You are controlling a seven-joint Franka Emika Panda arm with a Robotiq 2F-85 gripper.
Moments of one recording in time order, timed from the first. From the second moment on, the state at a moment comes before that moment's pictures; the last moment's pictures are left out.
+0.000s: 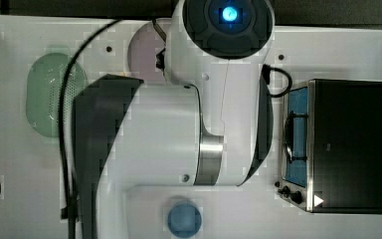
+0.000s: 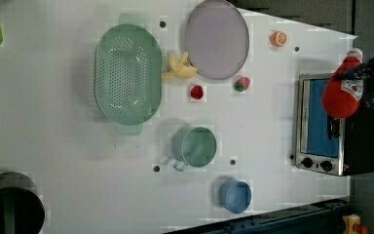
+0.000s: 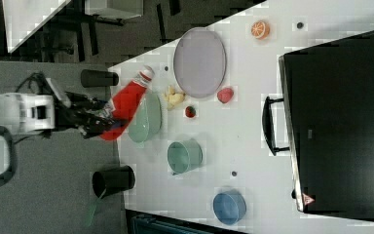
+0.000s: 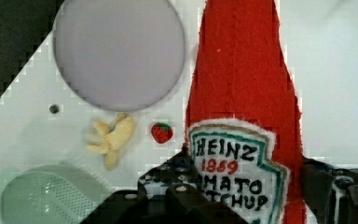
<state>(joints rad) 0.19 0.05 -0.19 -1.71 0.11 0.15 0.05</state>
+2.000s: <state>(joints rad) 0.14 0.04 -0.19 -1.85 0.06 0.50 0.10</state>
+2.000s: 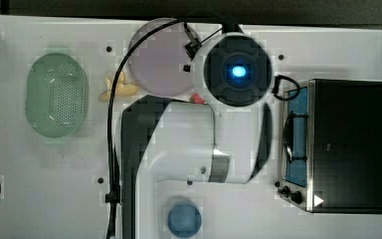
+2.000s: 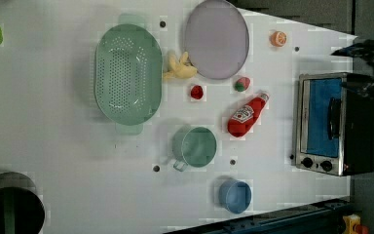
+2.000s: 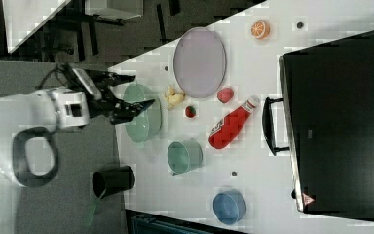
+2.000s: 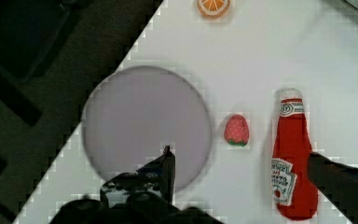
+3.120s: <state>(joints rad) 0.14 0.10 -0.15 -1.64 0.04 0.05 0.10</state>
